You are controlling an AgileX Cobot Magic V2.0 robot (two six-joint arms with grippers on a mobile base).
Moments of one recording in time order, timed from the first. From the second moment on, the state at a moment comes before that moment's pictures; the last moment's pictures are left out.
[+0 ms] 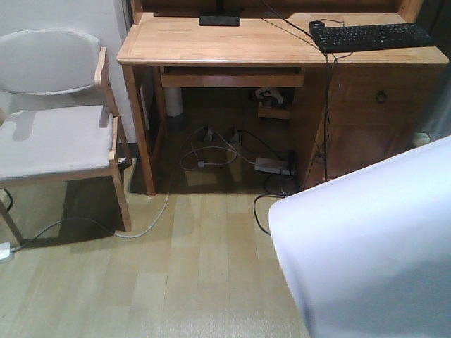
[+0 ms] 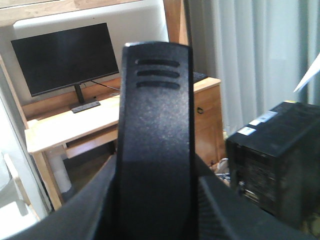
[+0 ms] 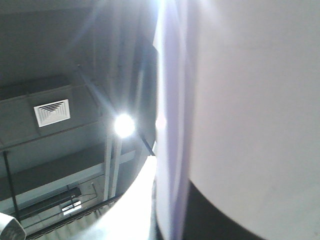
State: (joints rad) left arm -0.42 0.12 -0.84 -0.11 0.85 0.23; right arm 0.23 0.32 -0.32 -0.45 -0.82 1.47
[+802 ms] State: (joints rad) left arm -0.42 0.12 -0.84 -0.11 0.85 0.23; right arm 0.23 0.32 -0.32 -0.45 -0.82 1.47
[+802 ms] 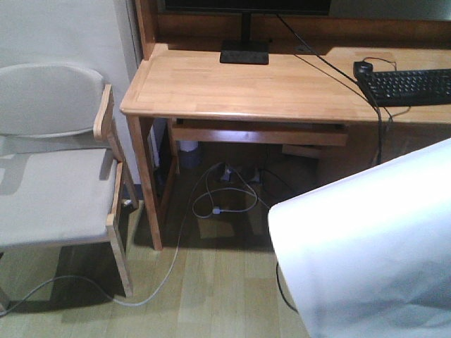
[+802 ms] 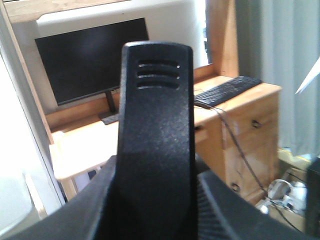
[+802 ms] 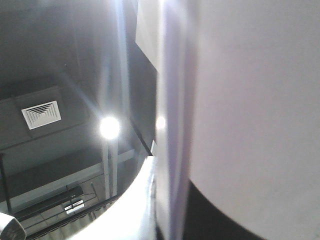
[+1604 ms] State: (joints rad) left arm -0.42 0.12 -0.84 -0.11 0.85 0.23; right arm 0.23 0.32 -0.32 -0.45 -0.82 1.47
